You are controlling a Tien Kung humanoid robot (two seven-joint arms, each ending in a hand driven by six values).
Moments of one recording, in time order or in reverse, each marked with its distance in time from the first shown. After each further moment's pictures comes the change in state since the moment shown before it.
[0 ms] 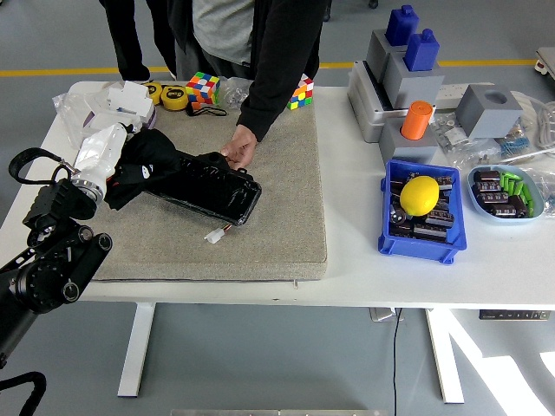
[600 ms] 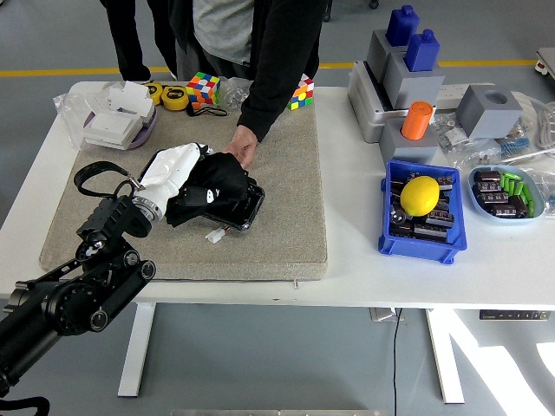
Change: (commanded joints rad) left arm 0.016 -0.011 0.293 -0.168 -0.095 -0.013 0.023; right arm -0.001 0.001 0.005 0.001 -0.003 0.000 0.000
